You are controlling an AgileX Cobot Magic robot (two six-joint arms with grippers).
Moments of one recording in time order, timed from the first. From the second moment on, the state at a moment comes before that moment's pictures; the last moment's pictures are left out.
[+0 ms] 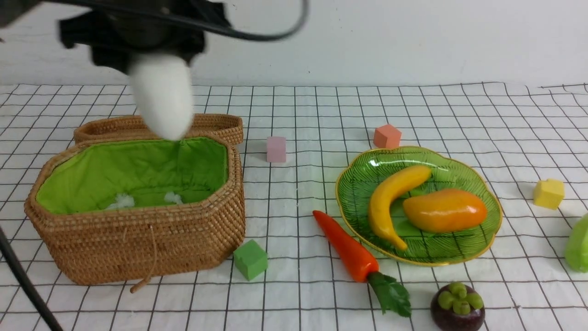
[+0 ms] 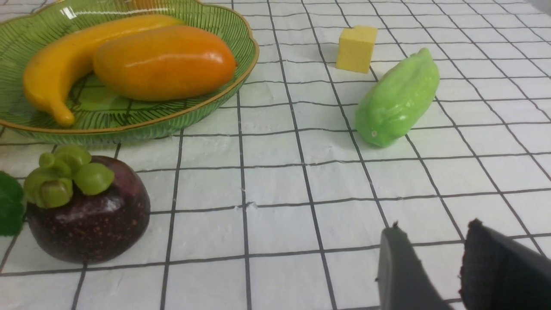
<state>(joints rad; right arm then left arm) -0.11 -0.01 0.01 0.02 0.39 -0.07 -0.40 1.74 -1.90 0.49 1.25 -0.80</state>
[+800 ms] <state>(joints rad) -0.11 -0.01 0.01 0.02 0.39 -0.07 -0.30 1.83 -1.90 0.29 1.25 -0.71</state>
